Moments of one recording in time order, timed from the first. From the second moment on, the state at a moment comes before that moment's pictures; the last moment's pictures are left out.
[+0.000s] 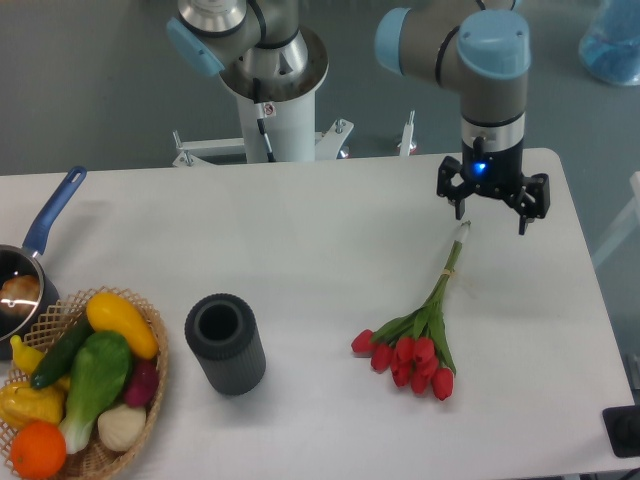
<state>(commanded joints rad) 2.85 -1.77 -1.83 -0.84 1.55 1.44</state>
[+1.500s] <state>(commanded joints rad) 2.74 -1.99 -1.82 -0.79 1.41 1.19</state>
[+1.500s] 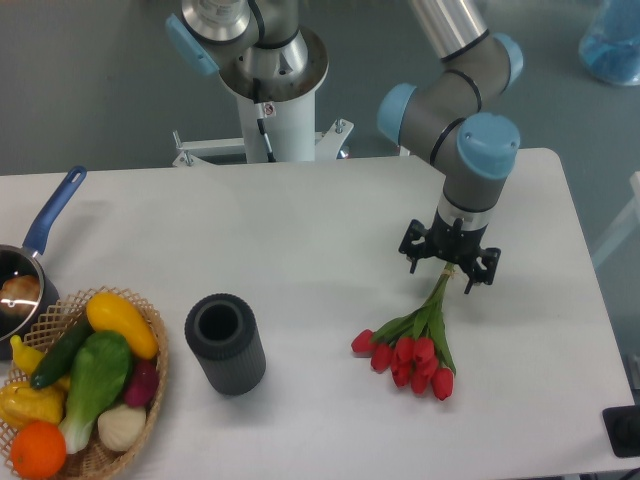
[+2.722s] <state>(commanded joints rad) 2.70 -2.07 -1.77 -0.77 1.41 1.19</state>
